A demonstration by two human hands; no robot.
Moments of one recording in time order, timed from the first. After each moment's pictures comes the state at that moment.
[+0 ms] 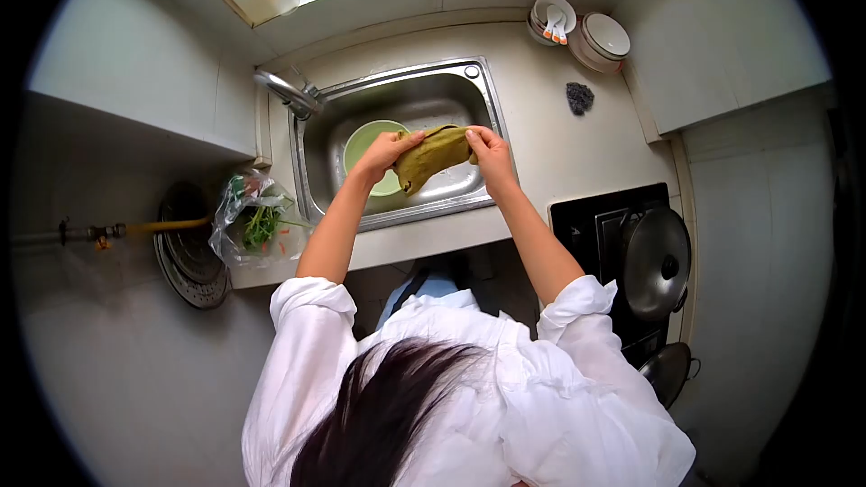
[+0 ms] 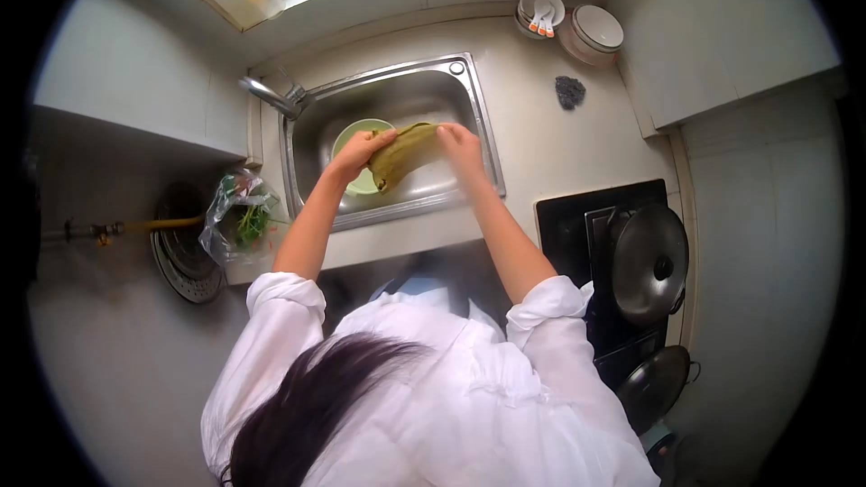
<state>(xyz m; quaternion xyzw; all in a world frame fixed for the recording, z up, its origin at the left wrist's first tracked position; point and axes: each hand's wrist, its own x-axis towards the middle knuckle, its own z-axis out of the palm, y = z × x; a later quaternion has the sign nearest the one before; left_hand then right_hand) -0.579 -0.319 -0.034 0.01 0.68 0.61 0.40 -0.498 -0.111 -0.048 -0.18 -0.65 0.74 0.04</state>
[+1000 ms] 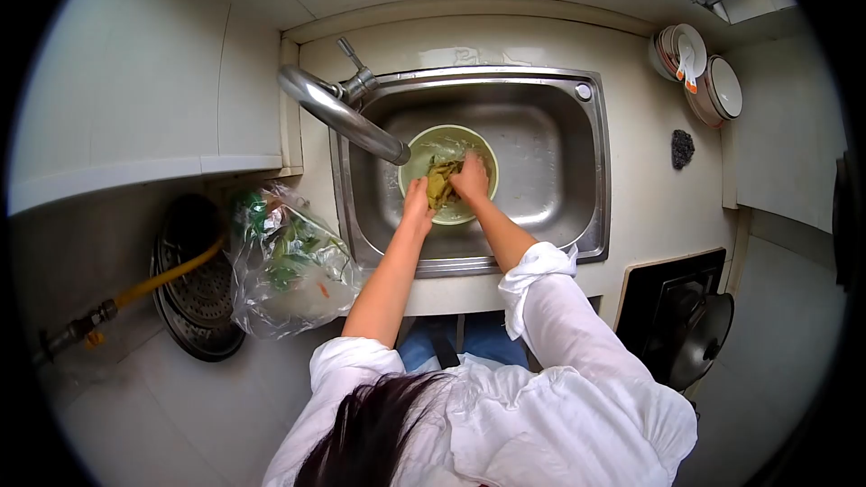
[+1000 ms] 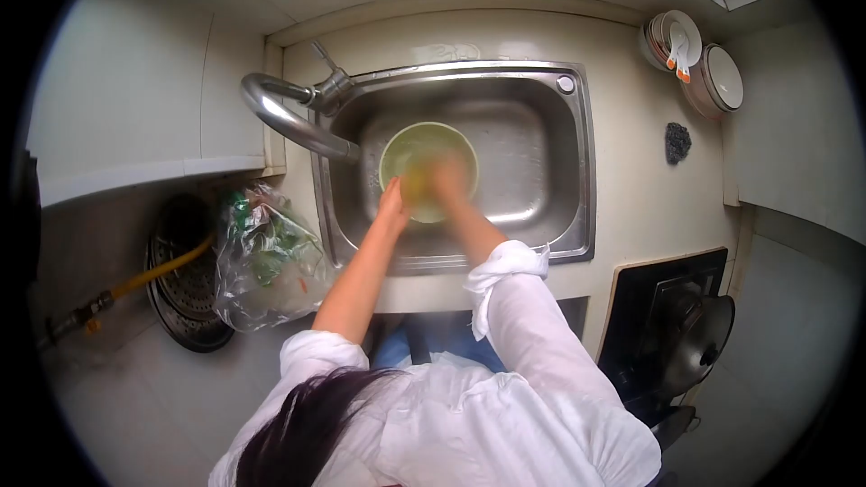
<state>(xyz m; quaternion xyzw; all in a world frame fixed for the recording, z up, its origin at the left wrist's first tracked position) -0.591 -0.404 -0.245 -0.41 0.47 0.75 0.23 -0.621 -0.282 -0.223 -0.19 -0.89 0.39 -0.15</state>
